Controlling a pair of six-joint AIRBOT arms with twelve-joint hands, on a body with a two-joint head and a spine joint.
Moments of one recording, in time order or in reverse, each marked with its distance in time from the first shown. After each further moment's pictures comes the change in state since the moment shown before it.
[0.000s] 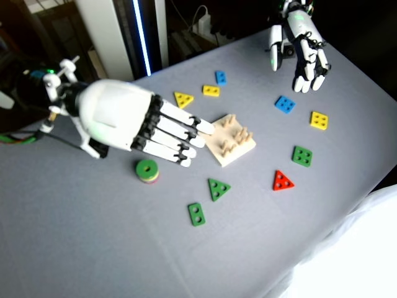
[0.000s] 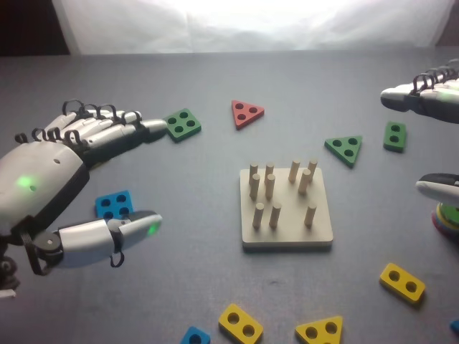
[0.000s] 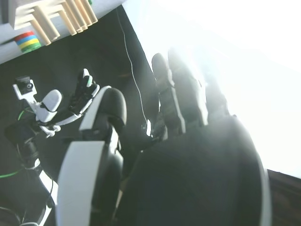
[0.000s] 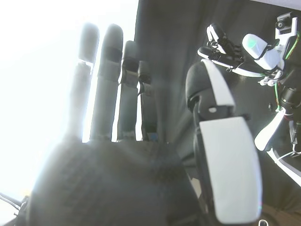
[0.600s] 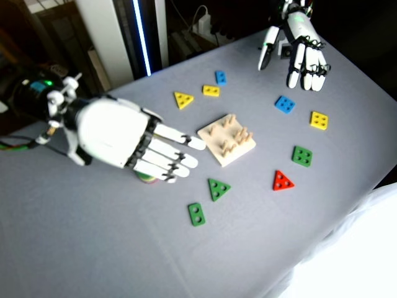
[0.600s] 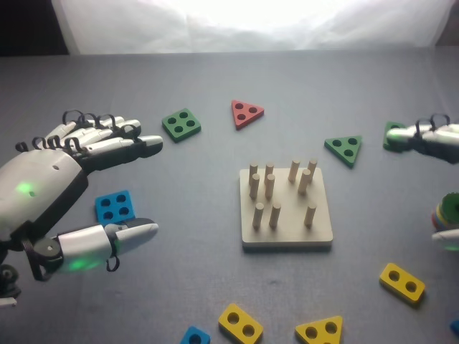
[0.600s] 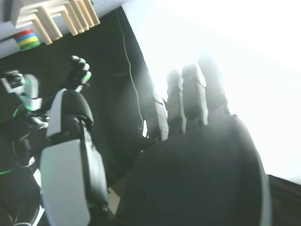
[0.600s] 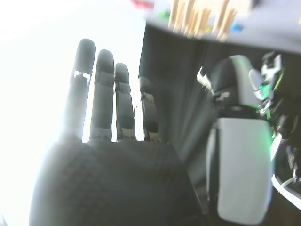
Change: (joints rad) left arm 0.022 -0.006 0.007 -0.004 0.001 -0.034; right arm -0.040 0.002 0.037 -0.015 -0.232 0.000
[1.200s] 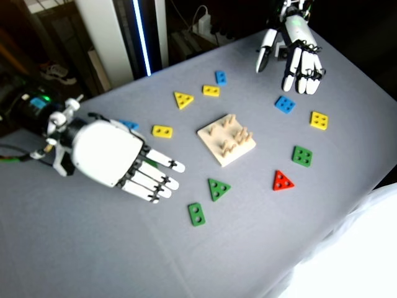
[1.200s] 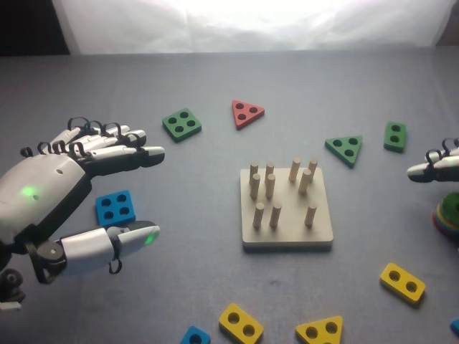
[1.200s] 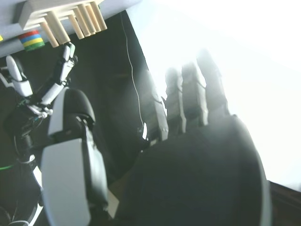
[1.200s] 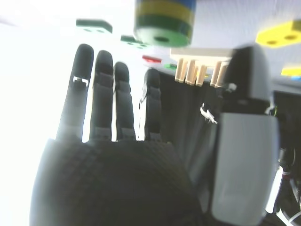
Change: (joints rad) left arm 0.002 -0.018 0.013 -0.002 0.004 -0.021; right arm 0.009 -0.026 0.061 0.012 -0.162 -0.059
